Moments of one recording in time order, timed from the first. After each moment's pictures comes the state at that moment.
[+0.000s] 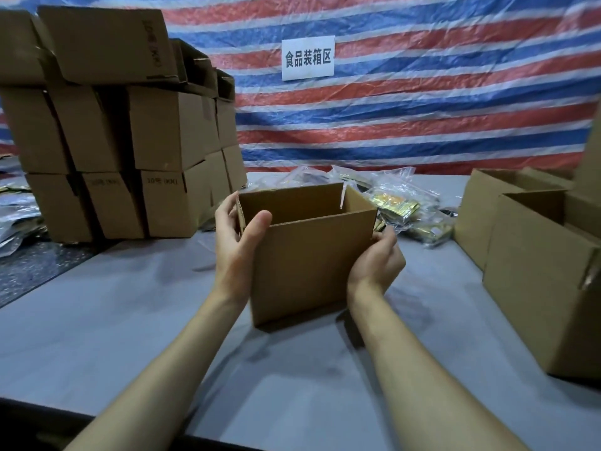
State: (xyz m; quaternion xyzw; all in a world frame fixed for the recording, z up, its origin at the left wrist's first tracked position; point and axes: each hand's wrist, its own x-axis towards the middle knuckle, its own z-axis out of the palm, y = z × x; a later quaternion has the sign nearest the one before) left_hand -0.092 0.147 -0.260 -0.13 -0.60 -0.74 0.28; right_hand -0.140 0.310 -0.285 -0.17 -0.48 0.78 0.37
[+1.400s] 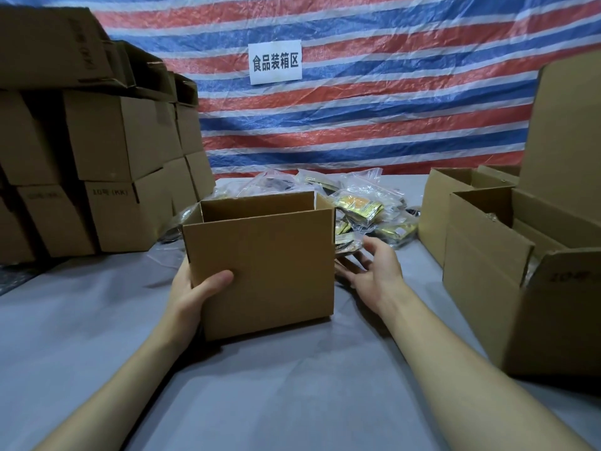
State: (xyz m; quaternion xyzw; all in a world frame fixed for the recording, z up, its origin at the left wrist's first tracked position) left_hand -0.113 0.130 -0.320 -0.17 -0.64 -0.74 0.17; right_hand -0.151 0.405 -0.284 -0.13 -0.34 0.93 0.05
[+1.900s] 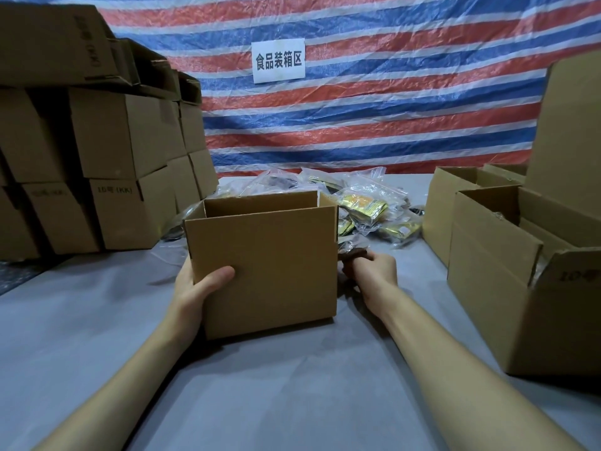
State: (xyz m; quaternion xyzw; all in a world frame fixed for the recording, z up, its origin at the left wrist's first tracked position) left_hand -0.112 0.129 -0.318 -0.16 -0.62 -0.75 0.17; right_hand -0.164 0.400 -0.308 -0.16 -0.68 0.70 0.12
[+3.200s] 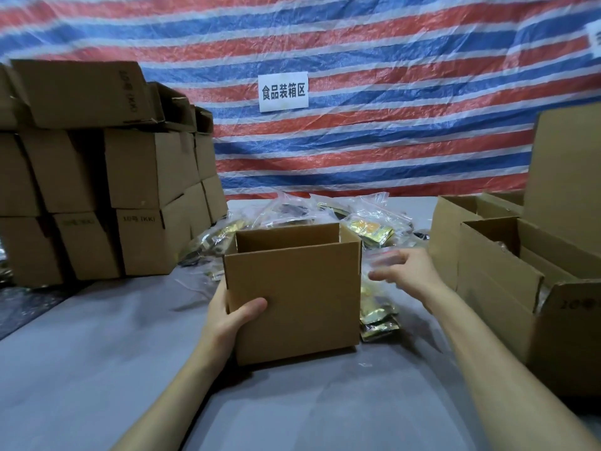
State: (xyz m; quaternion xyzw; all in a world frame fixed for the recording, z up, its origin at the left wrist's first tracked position) left_hand -0.107 0.133 -0.313 -0.17 -0.63 -0.74 0.14; right_hand -0.148 0.448 -0.255 -0.04 -0.84 0.52 0.15
